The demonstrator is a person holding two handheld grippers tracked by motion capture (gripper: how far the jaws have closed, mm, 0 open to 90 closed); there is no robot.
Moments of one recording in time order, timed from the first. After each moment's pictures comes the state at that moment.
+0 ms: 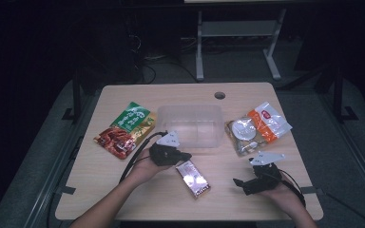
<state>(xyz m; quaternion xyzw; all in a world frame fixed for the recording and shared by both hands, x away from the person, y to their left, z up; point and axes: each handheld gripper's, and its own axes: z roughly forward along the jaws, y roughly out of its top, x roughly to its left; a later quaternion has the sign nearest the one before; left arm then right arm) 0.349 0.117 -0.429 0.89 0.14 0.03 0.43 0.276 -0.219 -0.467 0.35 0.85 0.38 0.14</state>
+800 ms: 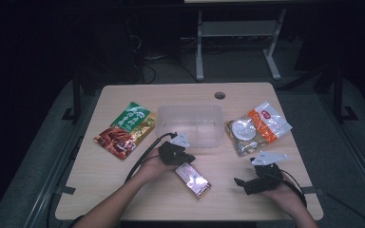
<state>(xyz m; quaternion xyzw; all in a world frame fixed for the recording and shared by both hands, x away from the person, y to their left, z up) 0.359 0.103 -0.453 0.92 0.16 0.02 0.37 0.274 -0.221 -0.465 0.36 0.84 0.38 0.14</state>
